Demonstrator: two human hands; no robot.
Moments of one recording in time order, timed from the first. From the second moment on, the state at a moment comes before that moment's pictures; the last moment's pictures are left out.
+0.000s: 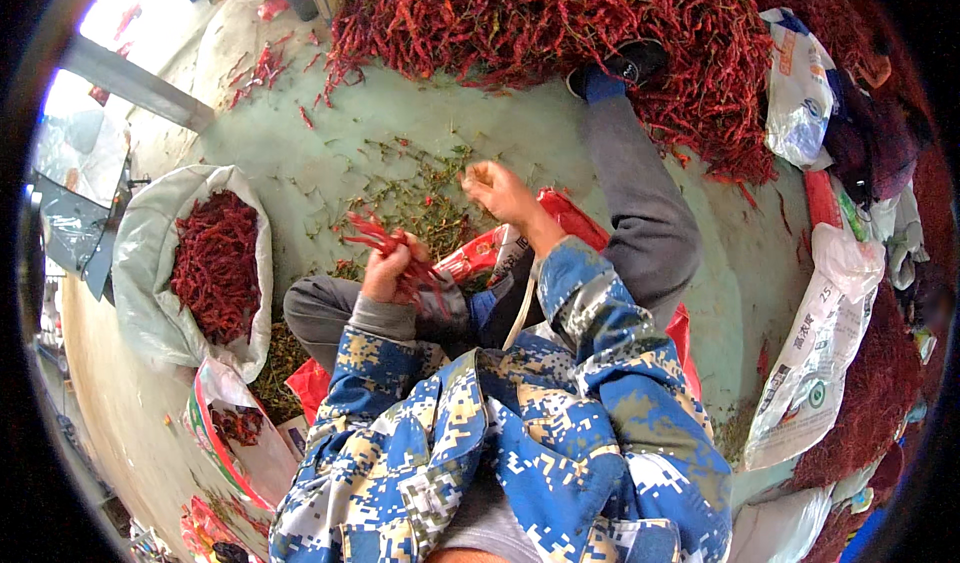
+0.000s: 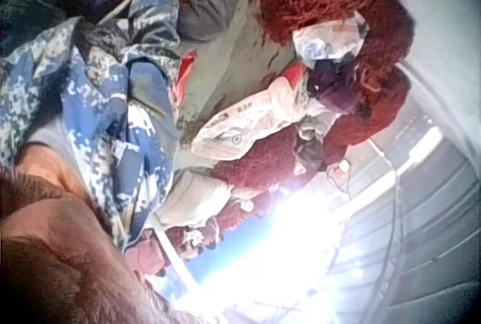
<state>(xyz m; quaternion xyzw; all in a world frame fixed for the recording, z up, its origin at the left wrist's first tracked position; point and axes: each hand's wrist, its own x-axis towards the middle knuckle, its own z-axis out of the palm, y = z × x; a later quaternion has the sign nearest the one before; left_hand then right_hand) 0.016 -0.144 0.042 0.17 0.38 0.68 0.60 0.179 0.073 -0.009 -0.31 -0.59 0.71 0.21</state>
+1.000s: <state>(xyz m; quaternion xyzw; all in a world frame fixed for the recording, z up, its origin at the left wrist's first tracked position) -0.405 -0.379 -0.017 -0.15 0.72 0.68 0.05 0.098 0.063 -0.040 -0.29 -0.88 0.36 0.11</state>
